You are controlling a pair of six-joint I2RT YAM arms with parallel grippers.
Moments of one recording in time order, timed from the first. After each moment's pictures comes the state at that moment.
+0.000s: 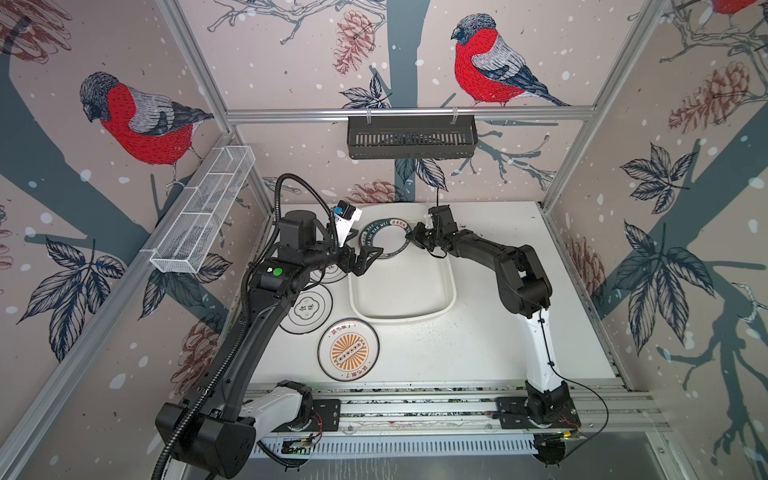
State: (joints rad) left arm -0.26 1.15 1.22 -0.52 0.60 0.11; right arm 0.47 2.30 1.71 -0.05 -0.40 0.86
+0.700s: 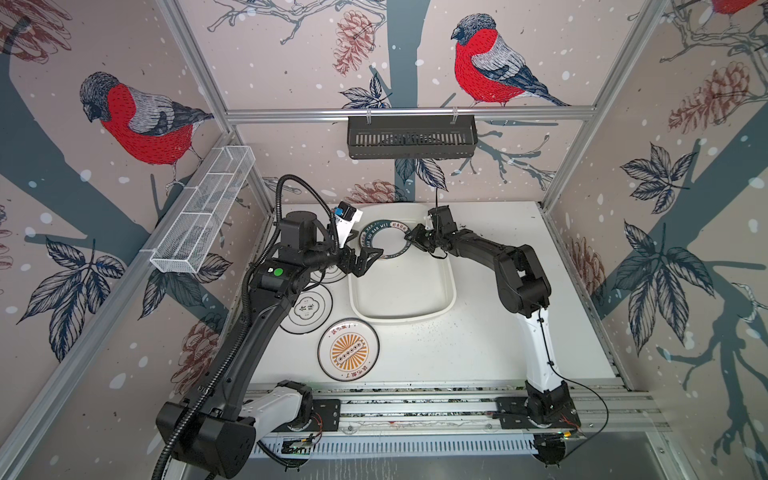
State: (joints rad) left arm -0.26 1.15 1.21 -0.52 0.60 0.12; right arm 0.47 2.31 1.73 -0.10 -0.40 0.84
